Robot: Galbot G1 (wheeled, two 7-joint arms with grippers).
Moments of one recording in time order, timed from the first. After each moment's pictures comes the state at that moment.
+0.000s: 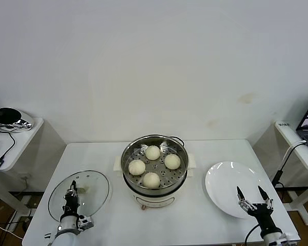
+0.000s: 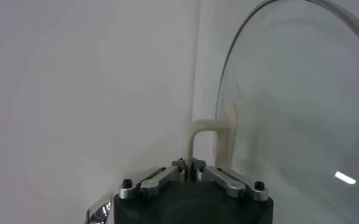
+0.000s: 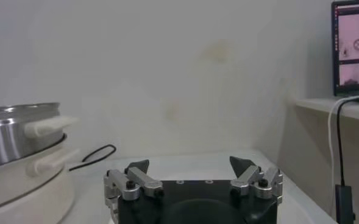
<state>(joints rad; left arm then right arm) 1.34 -1.35 -0.62 -1.57 1.24 0.19 -0.13 -1.58 1.35 0.88 1.81 0.45 0.13 -0.34</state>
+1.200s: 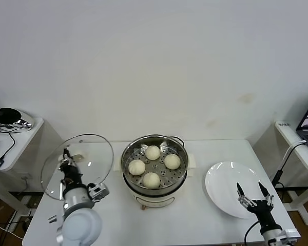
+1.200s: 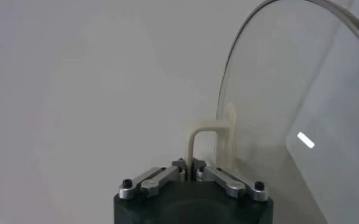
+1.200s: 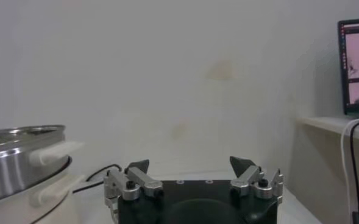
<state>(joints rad) 1.26 -1.40 -0.38 -2.13 1.48 0.72 0.26 -1.58 1.38 0.89 1.85 0.41 0.11 -0.33</state>
